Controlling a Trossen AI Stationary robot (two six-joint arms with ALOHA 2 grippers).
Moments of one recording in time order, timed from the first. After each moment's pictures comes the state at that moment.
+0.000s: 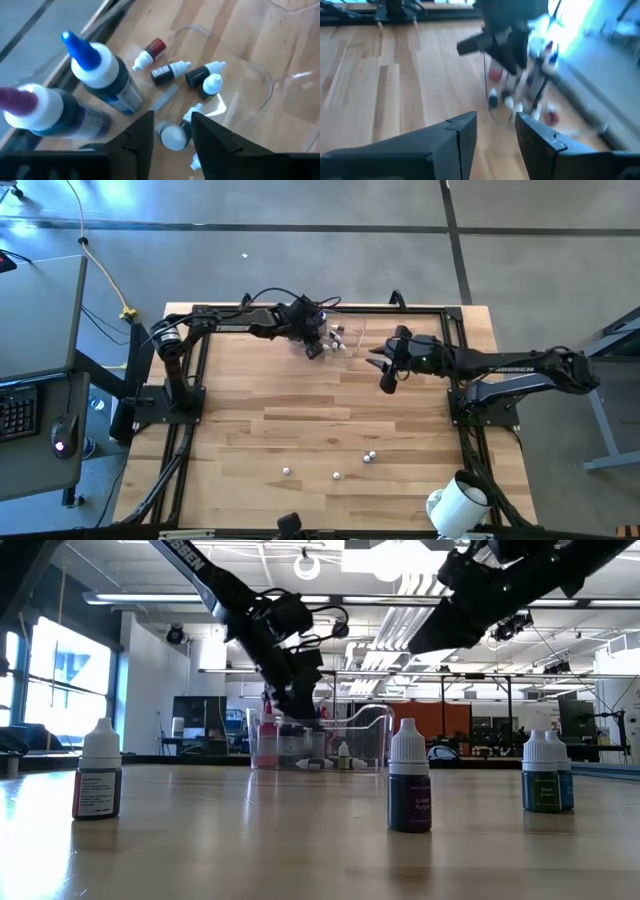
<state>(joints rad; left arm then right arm) 0.48 1.83 1.24 -0.21 -0.04 0.07 -0.21 1.03 0.59 0.02 0.15 -0.01</state>
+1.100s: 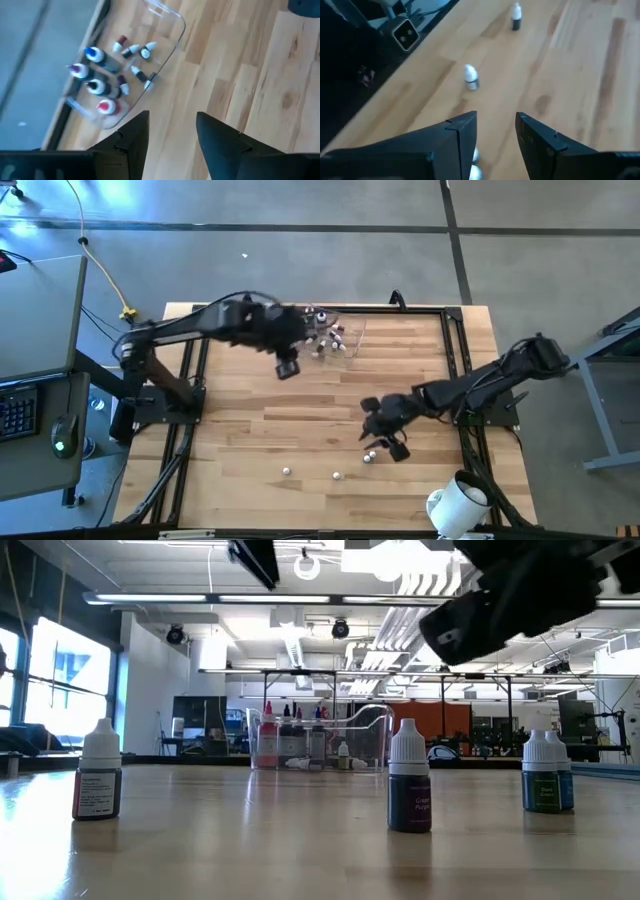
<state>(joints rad) 0.12 1.58 1.82 -1.23 -0.25 -0.10 0.24 1.37 0.67 0.05 -0.27 -0.04</state>
